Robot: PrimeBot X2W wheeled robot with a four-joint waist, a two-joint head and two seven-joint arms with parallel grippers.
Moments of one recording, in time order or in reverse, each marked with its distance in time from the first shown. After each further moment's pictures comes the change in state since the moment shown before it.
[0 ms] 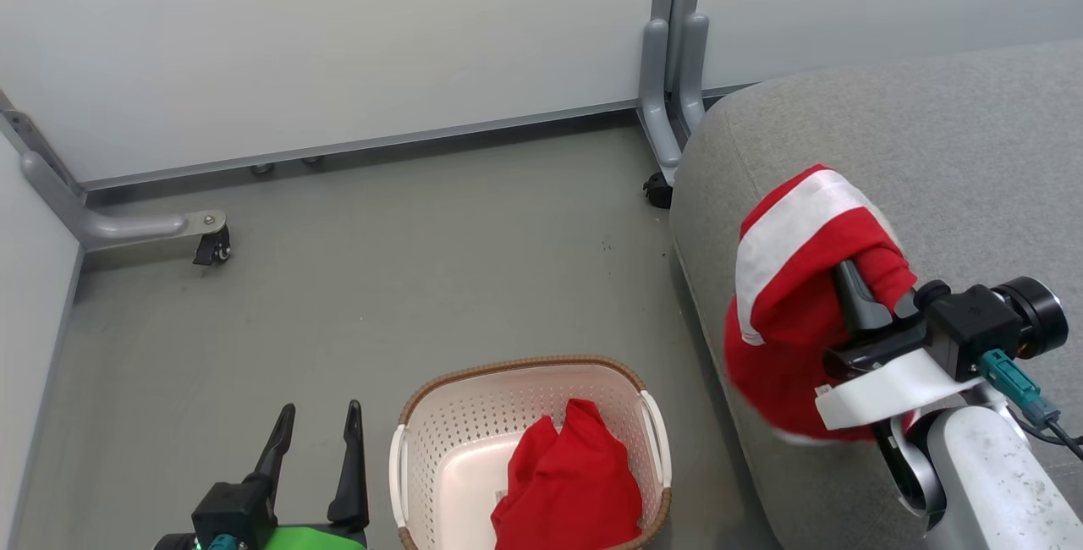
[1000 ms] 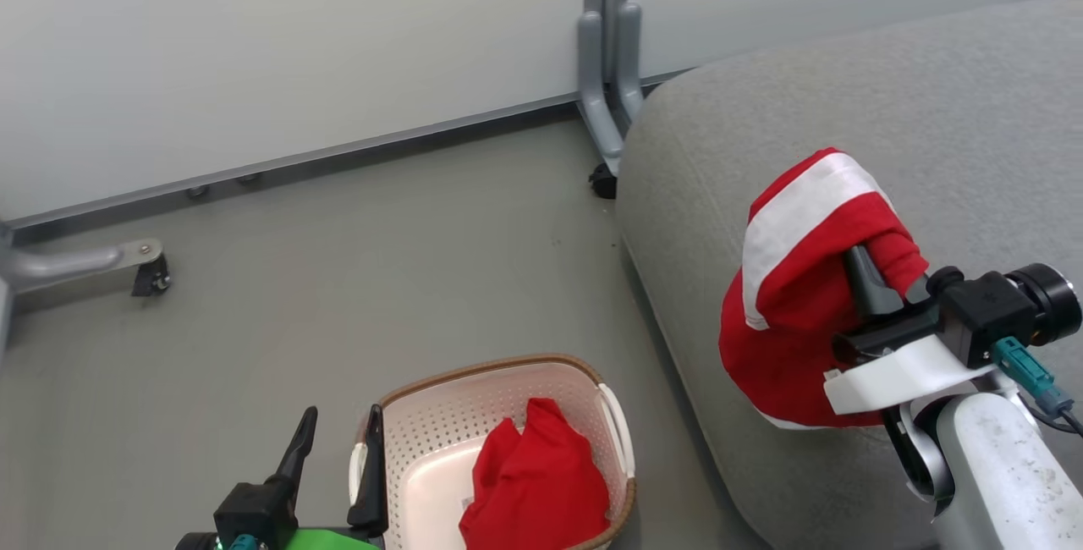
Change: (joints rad) left arm 0.000 0.000 -0.041 0.010 -0.012 0.008 0.000; right arm -0.019 -0.005 -0.015 -0.003 0.000 0.000 0.000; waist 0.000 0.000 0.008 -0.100
